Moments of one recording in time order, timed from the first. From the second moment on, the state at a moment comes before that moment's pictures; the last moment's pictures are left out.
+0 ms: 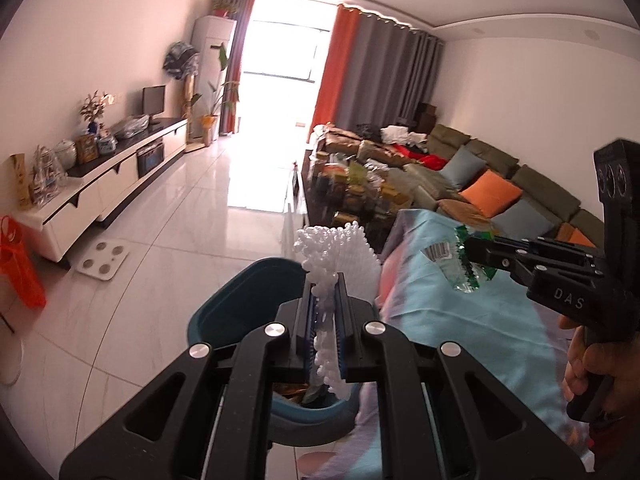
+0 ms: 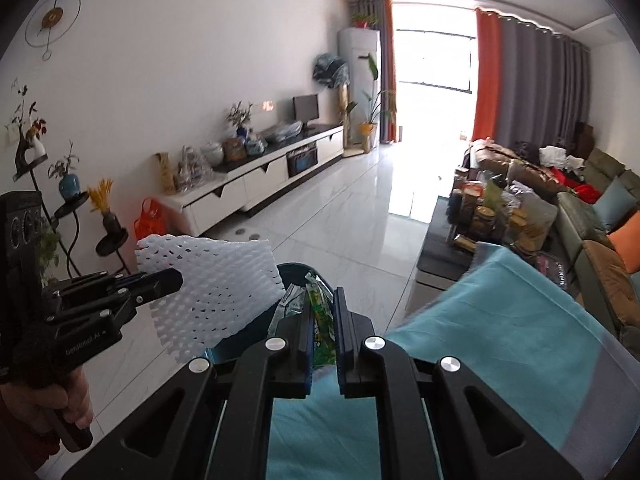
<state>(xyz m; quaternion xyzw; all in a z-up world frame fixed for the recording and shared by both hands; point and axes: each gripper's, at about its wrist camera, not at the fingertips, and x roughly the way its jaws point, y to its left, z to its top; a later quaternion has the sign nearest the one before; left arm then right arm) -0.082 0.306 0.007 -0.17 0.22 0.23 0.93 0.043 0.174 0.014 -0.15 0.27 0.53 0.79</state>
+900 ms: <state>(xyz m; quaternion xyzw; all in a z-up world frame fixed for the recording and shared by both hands) 0.028 0.357 -0.106 -0.20 0.30 0.29 0.89 0.059 0.297 -0.073 -0.26 0.40 0.51 0.72</state>
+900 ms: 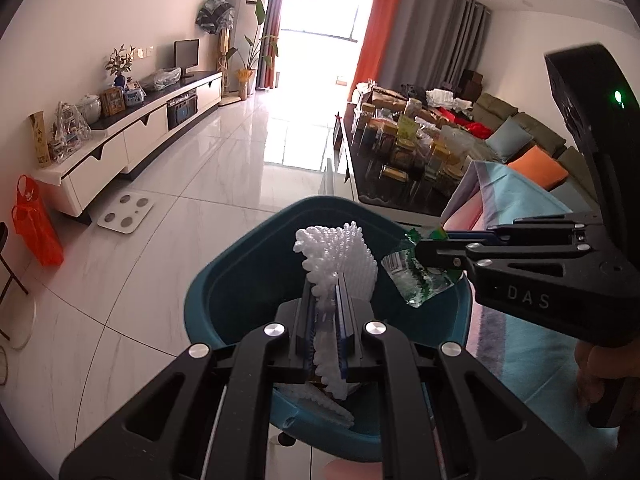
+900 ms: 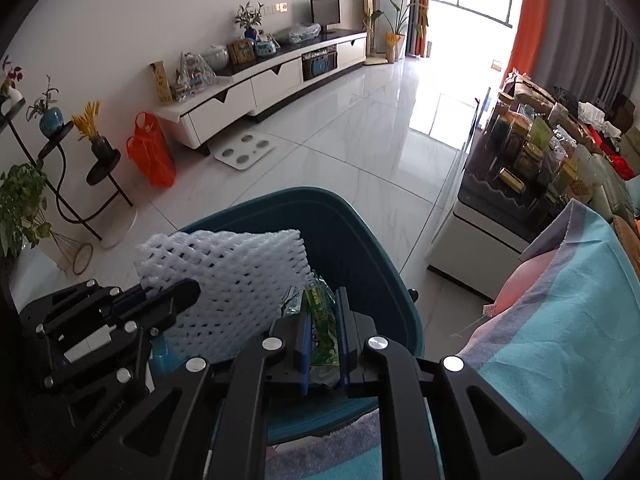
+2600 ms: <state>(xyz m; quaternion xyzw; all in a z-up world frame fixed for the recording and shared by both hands) -0.024 0.239 0.046 -0.11 0.12 0.31 0.94 0.055 0.071 0.028 -0.04 0.28 0.48 0.83</state>
